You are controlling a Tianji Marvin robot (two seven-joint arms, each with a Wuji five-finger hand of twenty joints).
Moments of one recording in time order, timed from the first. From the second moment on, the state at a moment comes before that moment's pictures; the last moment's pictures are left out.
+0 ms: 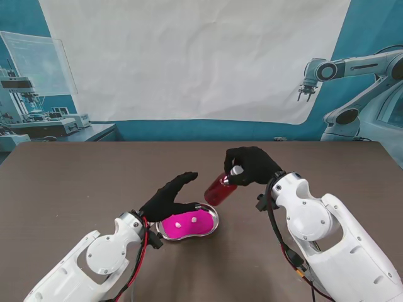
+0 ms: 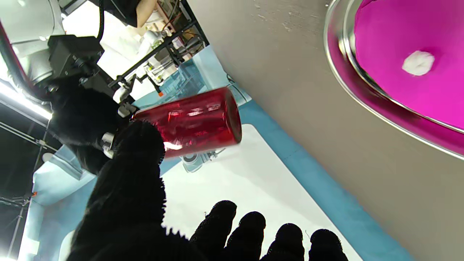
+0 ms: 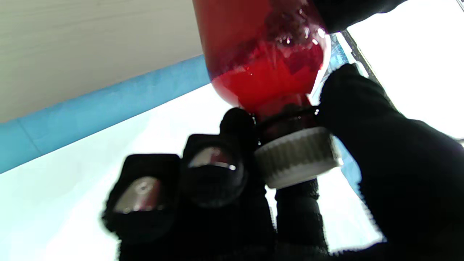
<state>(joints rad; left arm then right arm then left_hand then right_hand) 1.50 -1.12 -1.08 -1.54 0.19 -0.29 -0.03 -1.39 -1.09 1.19 -1.72 -0.46 -0.07 0.11 0.89 -0.31 0.07 -0.01 0.30 0.34 0.02 0.27 0.24 0.26 0.00 0.15 0.06 0.19 0.02 0.21 -0.02 0.15 0.04 0.30 0.49 -0.98 1.25 -0.38 0.78 -0.12 1.25 0.19 1.11 0.09 0.92 0.85 1.28 -0.01 1.31 0.81 1.11 0.10 1.65 0.84</state>
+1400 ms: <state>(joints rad) 1.42 -1.25 -0.95 -1.43 0.16 -0.29 0.32 -1.32 -1.14 1.02 -1.67 -0.22 0.01 0.05 0.95 -0.75 0.51 -0.08 0.89 0.41 0.54 0.78 1.09 0.41 0.44 0.94 0.92 0.47 0.73 0.76 0.64 0.59 1.29 0.60 0.53 -0.92 1.22 -0.38 0.74 -0.09 1.20 0.21 1.05 0.15 1.01 0.89 1.30 0.05 1.16 0.74 1.05 0.18 1.50 0.80</state>
